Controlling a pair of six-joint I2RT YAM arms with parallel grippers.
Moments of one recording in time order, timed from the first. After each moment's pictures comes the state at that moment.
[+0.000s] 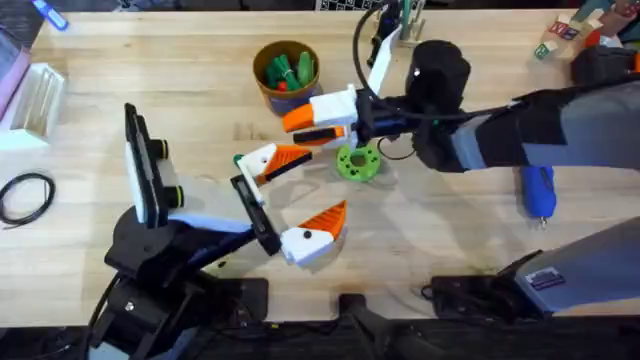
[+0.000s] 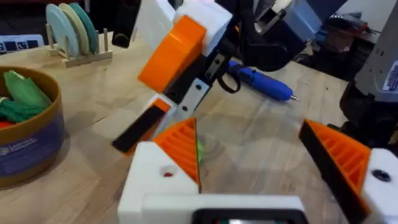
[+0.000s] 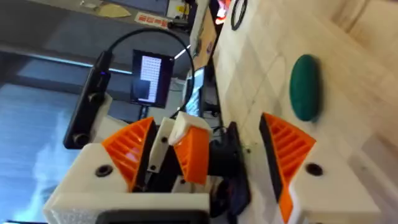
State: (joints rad) left arm -0.40 0.01 0.01 -0.06 0.67 -0.17; right arm 0.47 1.74 0.66 0.89 -1.16 1.09
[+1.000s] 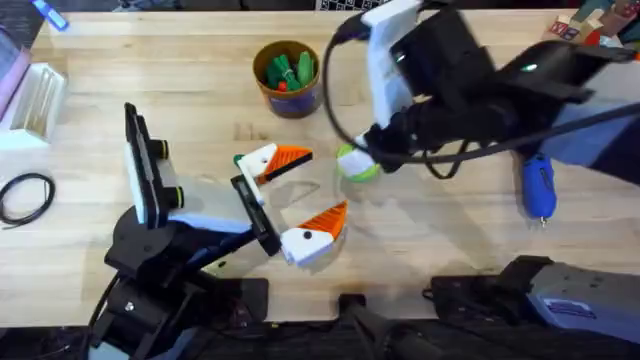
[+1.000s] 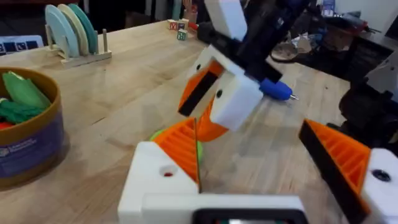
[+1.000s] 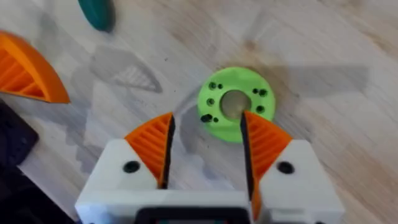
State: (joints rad) left arm -0.40 0.01 0.01 -0.06 0.67 -0.16; right arm 0.63 1.36 0.97 -0.70 -0.17 0.00
